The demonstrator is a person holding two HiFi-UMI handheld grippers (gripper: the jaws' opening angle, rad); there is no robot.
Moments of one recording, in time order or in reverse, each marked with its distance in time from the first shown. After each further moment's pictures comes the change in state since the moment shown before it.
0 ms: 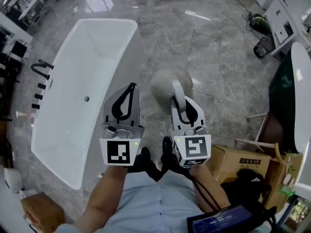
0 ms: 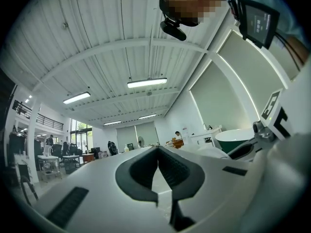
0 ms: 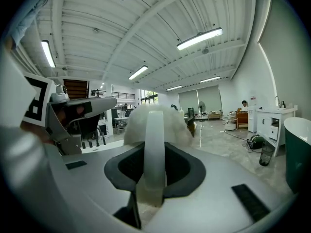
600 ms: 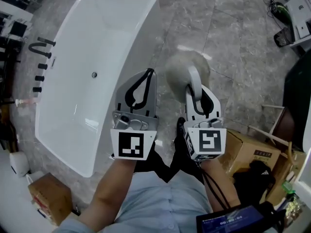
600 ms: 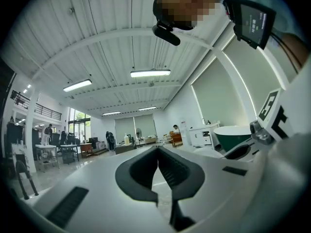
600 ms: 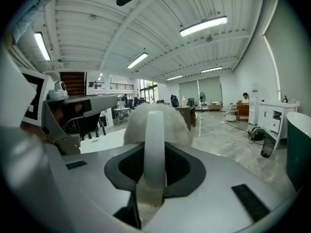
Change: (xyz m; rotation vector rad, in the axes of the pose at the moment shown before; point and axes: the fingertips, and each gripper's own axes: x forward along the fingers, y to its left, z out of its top) left arm 0.002 0.082 -0.101 -0.030 0.083 -0.041; right arm 0.094 0.066 -0.064 0.007 0.114 -0.013
